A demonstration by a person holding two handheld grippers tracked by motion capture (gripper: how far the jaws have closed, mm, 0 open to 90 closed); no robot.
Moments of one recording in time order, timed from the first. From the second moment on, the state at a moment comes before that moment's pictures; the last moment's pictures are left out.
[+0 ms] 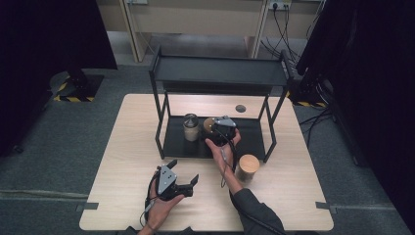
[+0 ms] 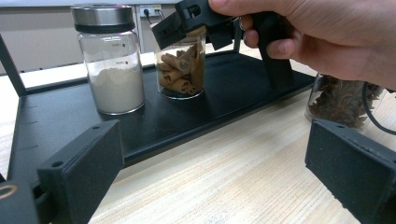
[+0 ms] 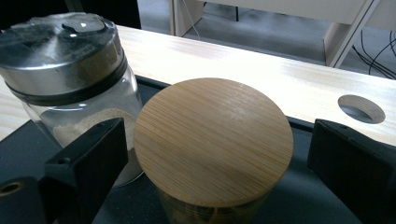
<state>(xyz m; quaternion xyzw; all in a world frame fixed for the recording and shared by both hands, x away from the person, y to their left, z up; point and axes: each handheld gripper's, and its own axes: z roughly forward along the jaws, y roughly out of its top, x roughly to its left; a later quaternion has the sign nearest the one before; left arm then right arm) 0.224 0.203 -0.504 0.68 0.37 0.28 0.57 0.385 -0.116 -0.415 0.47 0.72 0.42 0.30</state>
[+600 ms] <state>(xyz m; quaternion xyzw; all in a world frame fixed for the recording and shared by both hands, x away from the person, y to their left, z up) 0.224 0.203 -0.504 0.68 0.37 0.28 0.57 0.375 -0.116 -0.399 0.46 0.72 0.43 0.29</state>
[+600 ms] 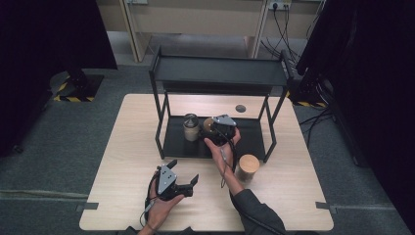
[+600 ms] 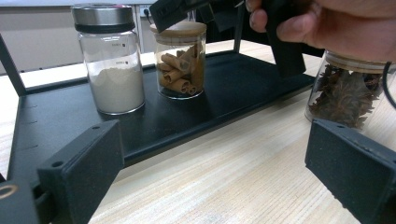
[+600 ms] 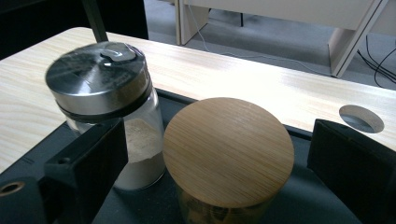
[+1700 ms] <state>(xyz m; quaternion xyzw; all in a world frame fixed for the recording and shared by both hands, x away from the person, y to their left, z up) 0.224 0.203 -0.504 0.68 0.37 0.28 0.57 0.349 -0.137 -0.380 0.42 0.72 0.47 0.28</state>
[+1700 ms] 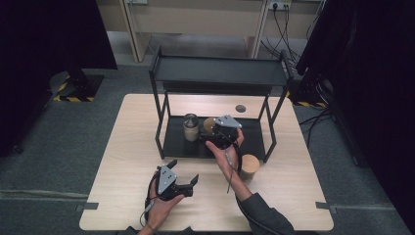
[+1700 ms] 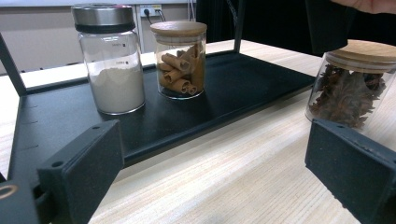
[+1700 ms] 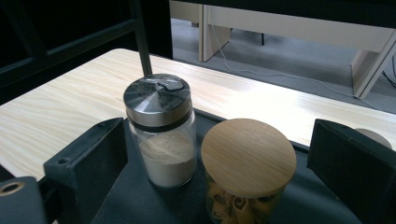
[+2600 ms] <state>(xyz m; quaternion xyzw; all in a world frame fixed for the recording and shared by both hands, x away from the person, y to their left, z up) 0.224 0.203 -0.504 0.68 0.37 0.28 0.56 0.333 -0.154 -0.375 0.40 0.72 0.50 0.26</state>
